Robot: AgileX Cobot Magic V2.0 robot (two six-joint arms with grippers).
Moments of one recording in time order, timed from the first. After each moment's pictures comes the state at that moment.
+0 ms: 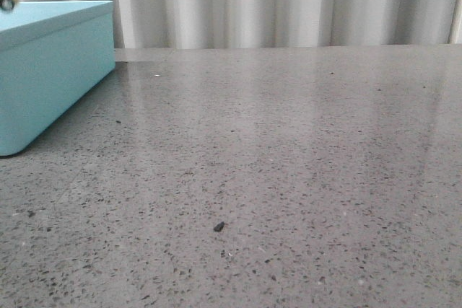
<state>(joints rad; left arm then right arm) -0.12 1.79 -1.79 0.09 1.26 0.34 -0.17 0.55 -0.95 0.14 0.51 -0.03</state>
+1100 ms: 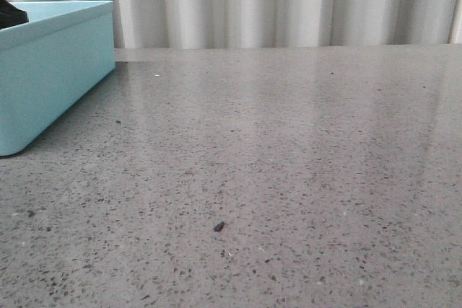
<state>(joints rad) -0.11 1.91 -1.71 0.09 1.23 0.26 -0.17 0.55 -0.95 0.14 0.51 -0.03</state>
